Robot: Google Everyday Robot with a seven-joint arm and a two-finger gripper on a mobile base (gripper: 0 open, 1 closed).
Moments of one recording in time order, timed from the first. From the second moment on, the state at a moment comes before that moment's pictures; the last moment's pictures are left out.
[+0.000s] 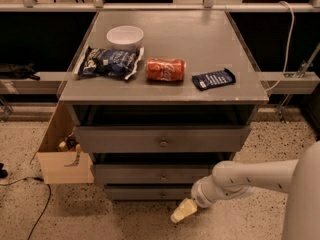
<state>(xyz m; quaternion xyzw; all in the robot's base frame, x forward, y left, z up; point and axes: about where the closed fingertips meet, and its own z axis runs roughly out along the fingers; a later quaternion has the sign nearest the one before) 0.459 -0.102 0.398 -0.40 0.88 0.21 0.15</state>
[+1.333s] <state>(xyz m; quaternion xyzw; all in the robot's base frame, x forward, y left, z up) 0.513 -0.102 0.383 -0.42 0.88 0.15 0.18</state>
